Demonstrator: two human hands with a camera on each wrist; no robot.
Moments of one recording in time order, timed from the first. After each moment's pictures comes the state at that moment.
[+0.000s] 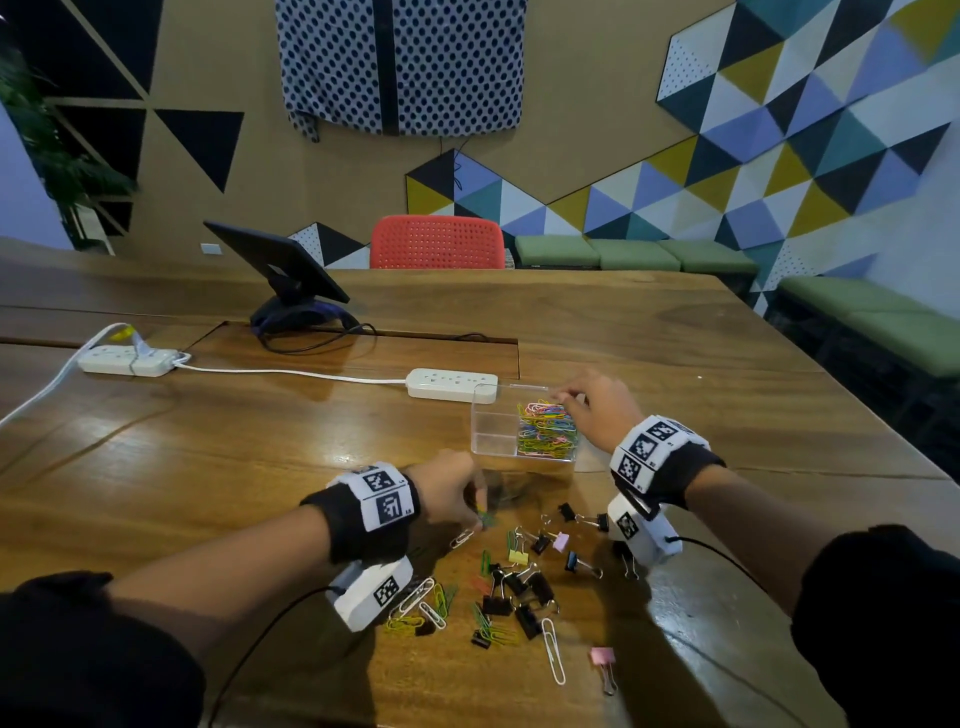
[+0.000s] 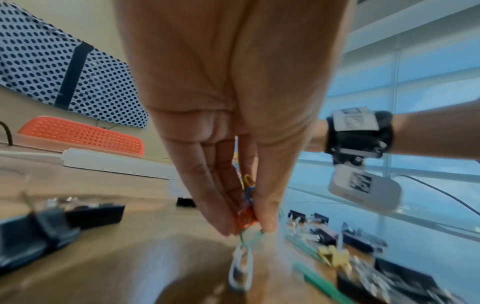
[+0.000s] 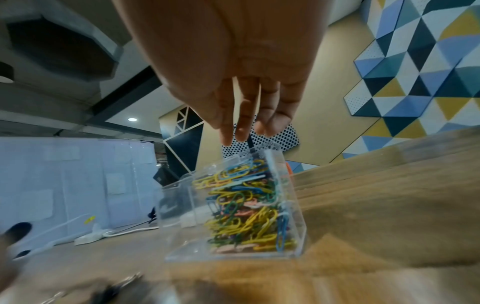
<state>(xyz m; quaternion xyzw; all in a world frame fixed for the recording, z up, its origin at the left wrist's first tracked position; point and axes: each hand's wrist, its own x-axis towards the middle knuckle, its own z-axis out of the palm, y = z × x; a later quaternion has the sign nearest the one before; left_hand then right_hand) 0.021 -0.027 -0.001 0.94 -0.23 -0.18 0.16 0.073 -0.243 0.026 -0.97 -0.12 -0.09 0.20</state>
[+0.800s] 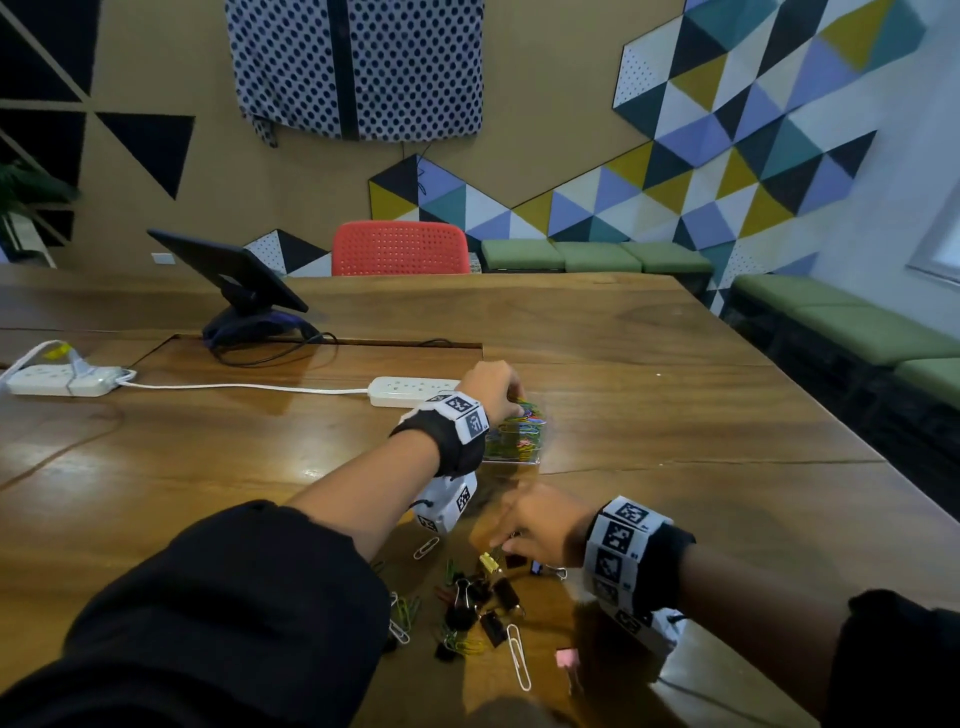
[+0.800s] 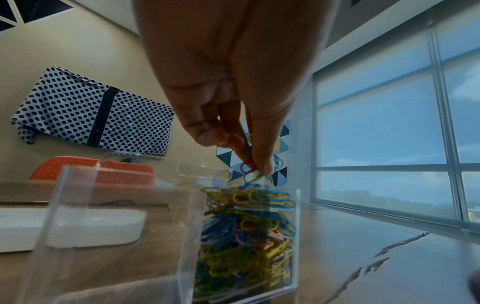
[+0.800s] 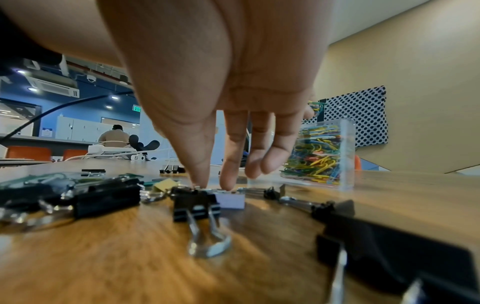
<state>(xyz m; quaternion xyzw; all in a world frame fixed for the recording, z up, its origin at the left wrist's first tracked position) 0.106 -0.114 0.039 0.96 -0.19 0.02 0.20 -0.001 -0.229 -0.012 -0.94 -0.32 0.13 0.03</state>
